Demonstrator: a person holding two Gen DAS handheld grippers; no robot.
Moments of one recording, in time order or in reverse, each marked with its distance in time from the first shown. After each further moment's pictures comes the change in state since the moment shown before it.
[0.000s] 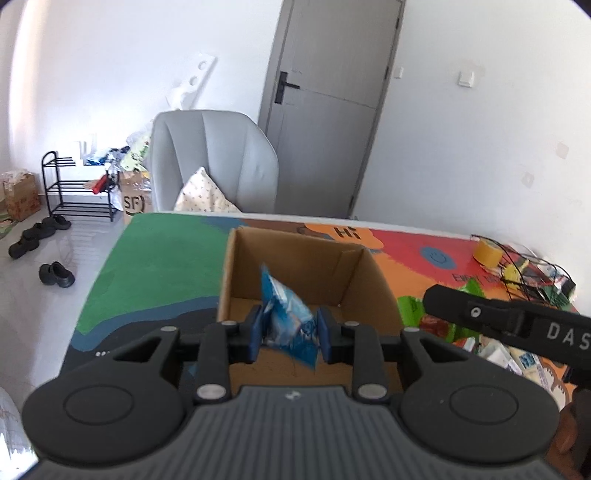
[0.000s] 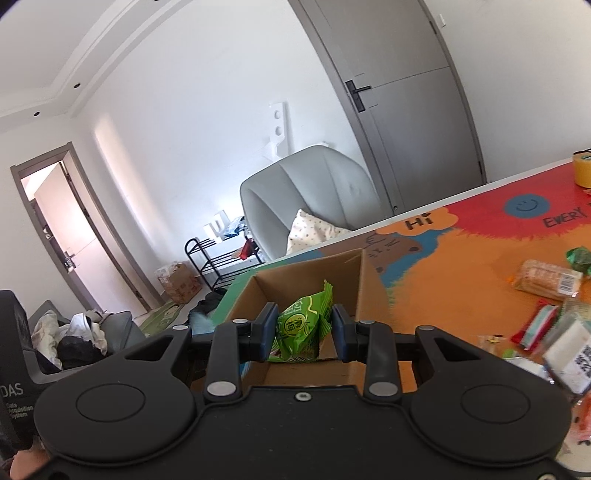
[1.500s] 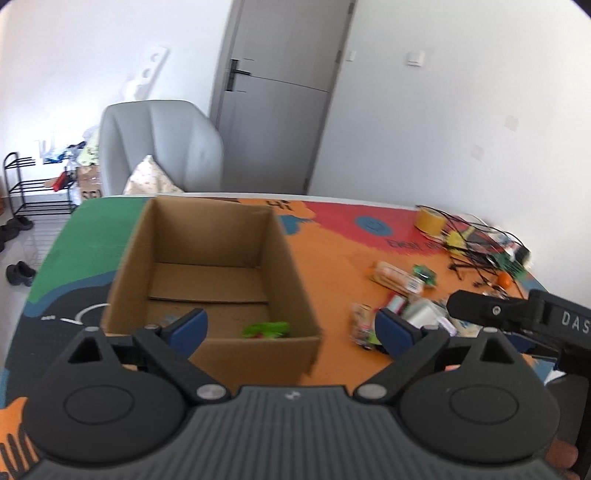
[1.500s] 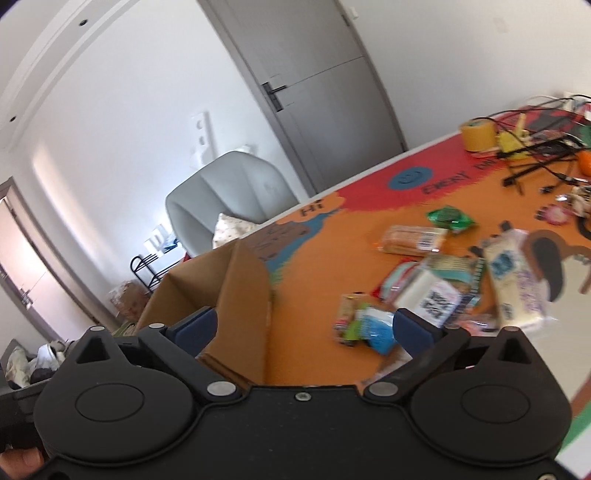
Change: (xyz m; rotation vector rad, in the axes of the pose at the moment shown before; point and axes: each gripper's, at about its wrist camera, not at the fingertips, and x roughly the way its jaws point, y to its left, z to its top) left arm -0.030 -0.069 -0.036 0.062 0.050 -0.144; right arm -0.088 -0.080 -0.021 0.159 0.000 -0.204
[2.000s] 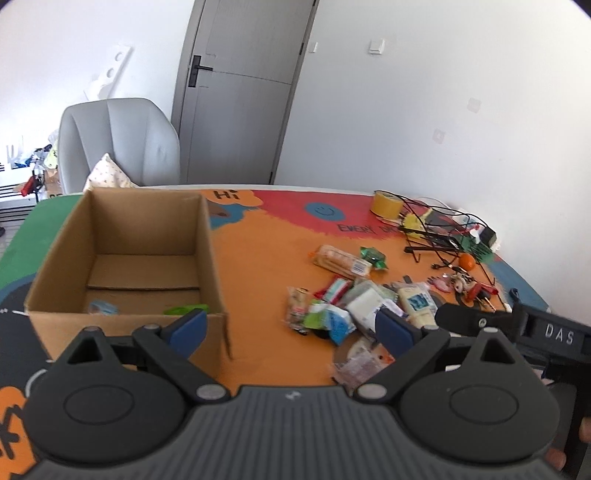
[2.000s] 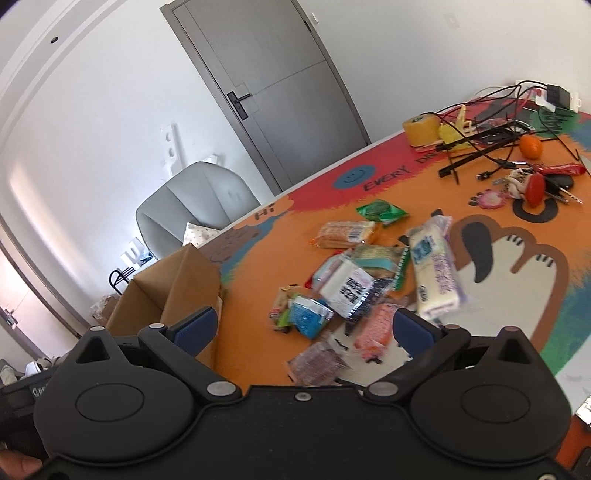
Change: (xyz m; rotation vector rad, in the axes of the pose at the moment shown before) left arm 0.009 -0.052 -0.018 0.036 0.019 -0.089; right arm -0.033 -0.049 -0.012 0.052 -0.013 -0.072
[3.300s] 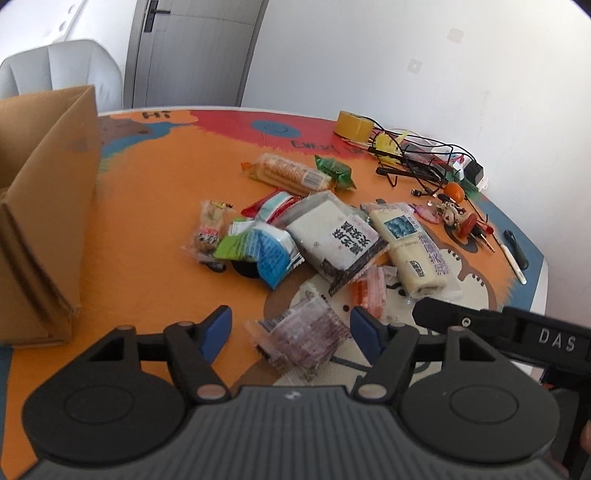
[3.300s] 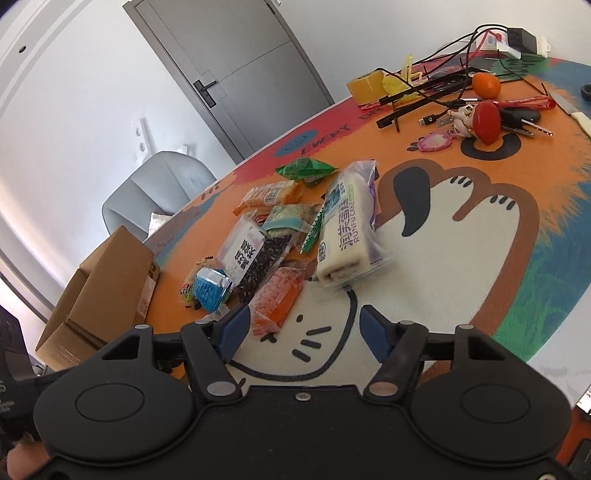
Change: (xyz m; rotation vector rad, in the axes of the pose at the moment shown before) left arm 0.114 -0.045 -0.051 0.047 0.168 -0.100; right arm 0.037 -0.083 -0.028 0.076 0.047 -0.025
